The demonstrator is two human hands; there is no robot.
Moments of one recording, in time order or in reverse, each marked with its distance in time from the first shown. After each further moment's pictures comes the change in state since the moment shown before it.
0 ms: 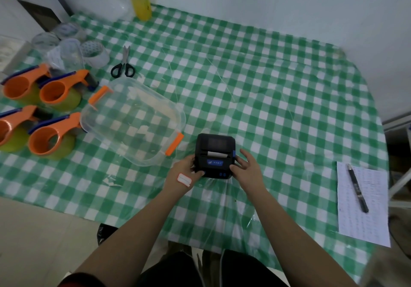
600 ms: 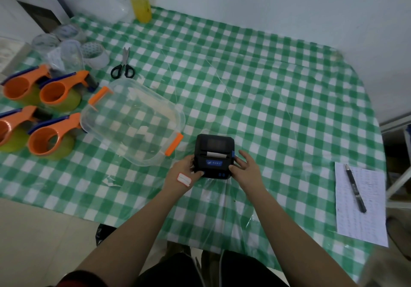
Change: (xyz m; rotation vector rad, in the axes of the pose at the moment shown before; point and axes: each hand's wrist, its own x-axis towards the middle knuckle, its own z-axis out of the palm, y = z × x) left_hand 0.000 0.000 0.000 -0.013 0.007 -0.017; right_hand -0.001 -0.001 0.000 0.007 -0.001 0.028
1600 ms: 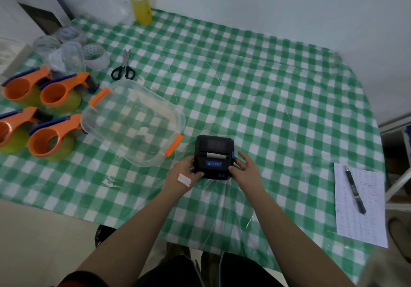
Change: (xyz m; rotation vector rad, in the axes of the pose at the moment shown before) left_hand 0.001 0.000 -0.001 0.023 0.013 0.013; right_hand 0.001 0.003 0.000 -0.012 0.006 -0.012
